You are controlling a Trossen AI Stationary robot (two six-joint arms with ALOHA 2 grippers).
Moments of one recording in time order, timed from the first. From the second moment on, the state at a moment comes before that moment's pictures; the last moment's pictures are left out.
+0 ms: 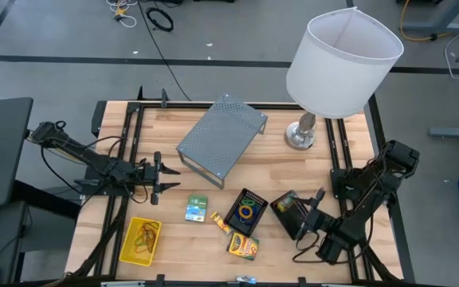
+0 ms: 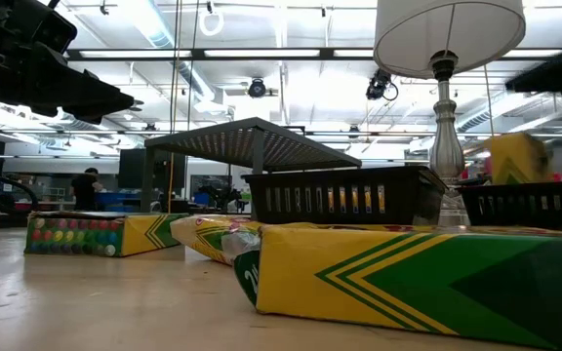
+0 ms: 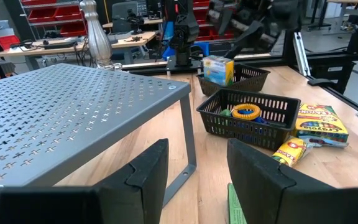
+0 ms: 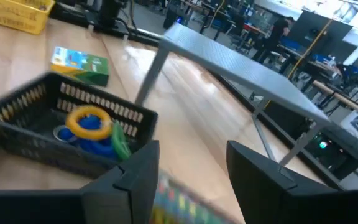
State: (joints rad) left arm -0.43 0.46 0.01 0.35 -0.50 0.05; right arm 1.01 1.60 0.80 -0.77 1.35 1.16
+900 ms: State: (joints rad) left arm -0.43 0.60 0.04 0.38 -0.25 -0.13; right arm 0.75 1.60 0.98 -0.22 0.82 0.37
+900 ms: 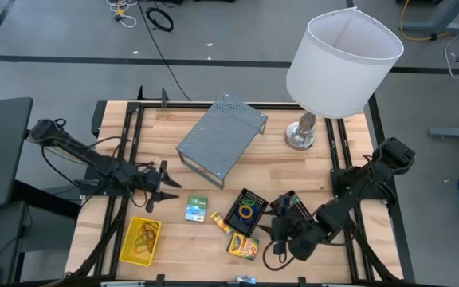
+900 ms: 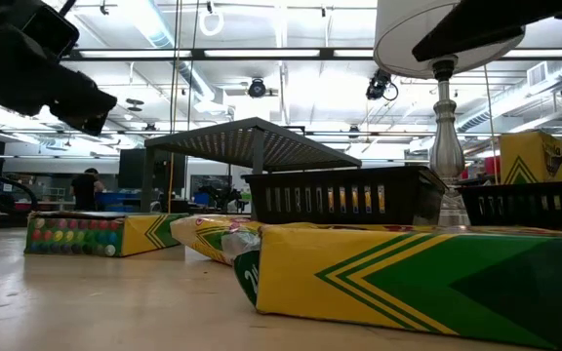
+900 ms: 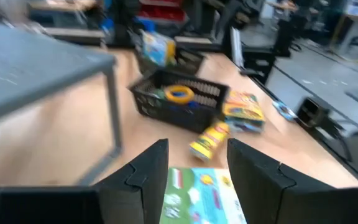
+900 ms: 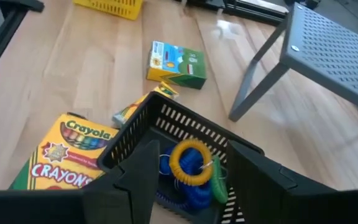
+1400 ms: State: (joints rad) left arm -0.58 1.19 0.32 0.25 -0.27 -0.17; right arm 0.75 1.60 0.98 -0.24 0.82 0.33
